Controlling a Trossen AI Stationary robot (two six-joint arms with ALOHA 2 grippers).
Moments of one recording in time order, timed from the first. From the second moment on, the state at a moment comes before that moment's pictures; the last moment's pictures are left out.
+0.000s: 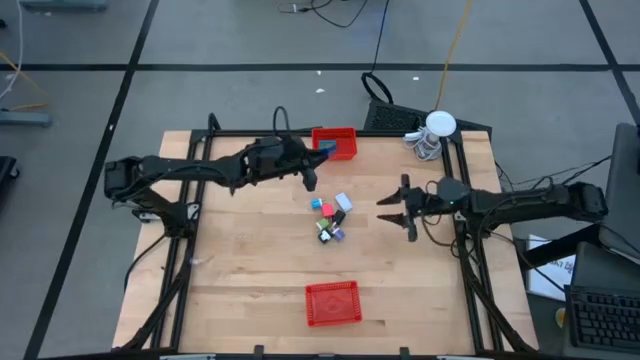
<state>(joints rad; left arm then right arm) 0.28 1.50 0.97 0.30 -0.13 -0.22 -0.11 0.77 0.20 0.46 -0.13 0.06</state>
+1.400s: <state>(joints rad) 0.53 1.87 0.97 0.55 -0.03 -0.48 -0.18 0.71 0.14 0.57 -0.31 0.12</state>
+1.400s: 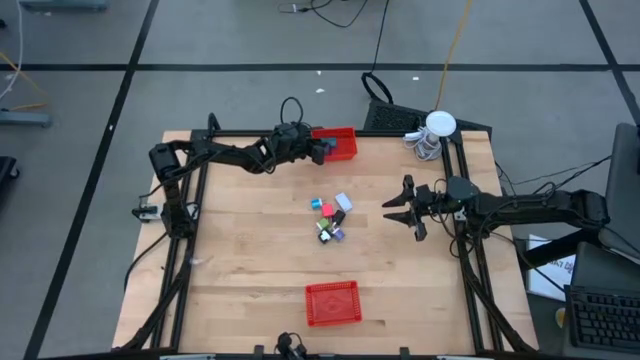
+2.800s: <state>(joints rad) 0.04 0.85 0.74 0.17 -0.19 -0.10 -0.12 1.35 0.31 0.57 0.21 0.12</state>
